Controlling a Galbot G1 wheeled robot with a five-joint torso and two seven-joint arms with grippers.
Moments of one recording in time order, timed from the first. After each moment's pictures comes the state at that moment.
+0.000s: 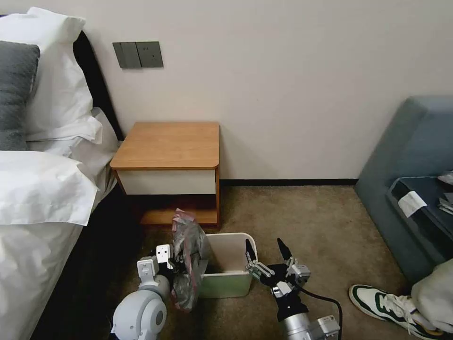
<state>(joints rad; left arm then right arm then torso) 1.49 -1.43 -0.42 -2.07 -0.41 0.60 -0.29 -1.68 1.24 0.11 2.13 0.36 0.31 0.17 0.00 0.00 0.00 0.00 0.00</state>
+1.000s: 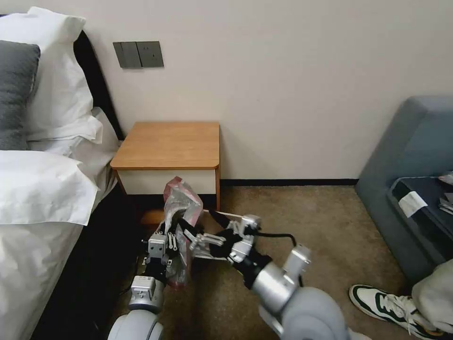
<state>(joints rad) 1.58 -1.39 -0.41 -2.10 0.04 -0.04 -0.15 -1.19 1.16 -0.16 2.27 0.85 -0.23 0.19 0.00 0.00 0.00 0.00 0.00</state>
